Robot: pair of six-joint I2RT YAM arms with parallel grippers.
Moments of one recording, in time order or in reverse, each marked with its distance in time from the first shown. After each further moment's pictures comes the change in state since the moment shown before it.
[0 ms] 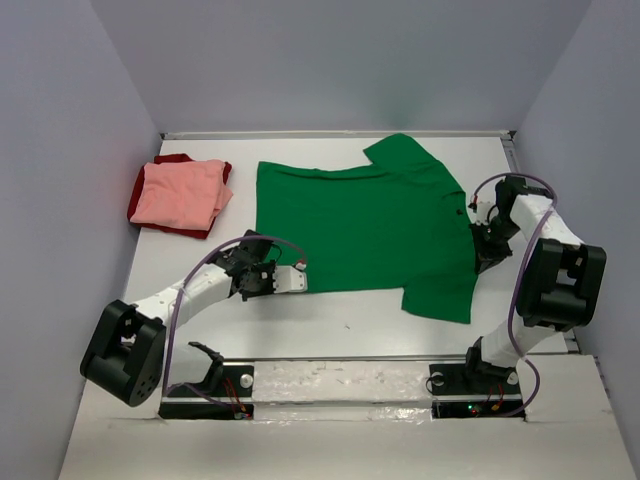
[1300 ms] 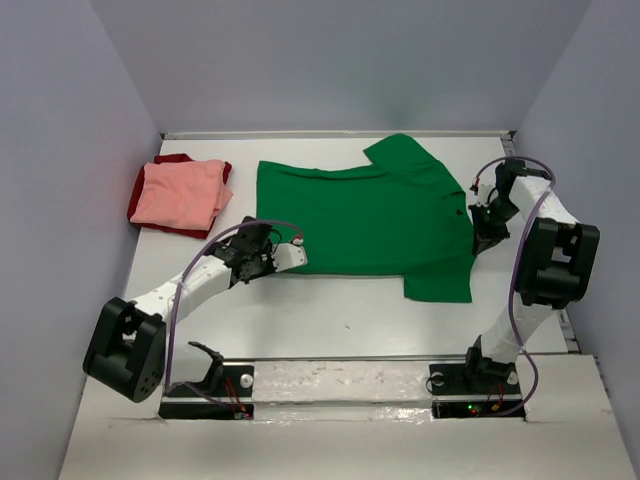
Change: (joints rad) left arm 0.027 0.014 0.081 0.078 -0.137 -0.112; right arm 0.000 0.159 0.204 -0.014 -0.028 0.051
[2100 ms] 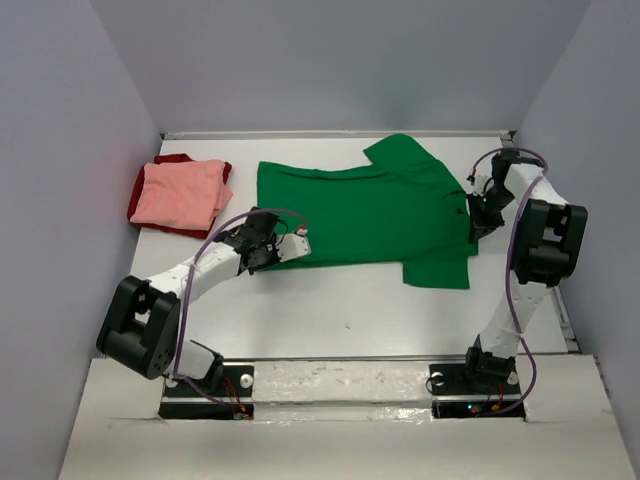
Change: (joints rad) left arm 0.006 0.124 0.082 0.024 -0.037 -0.021; right arm 0.000 0.203 0.198 -0.002 -0.021 0.002
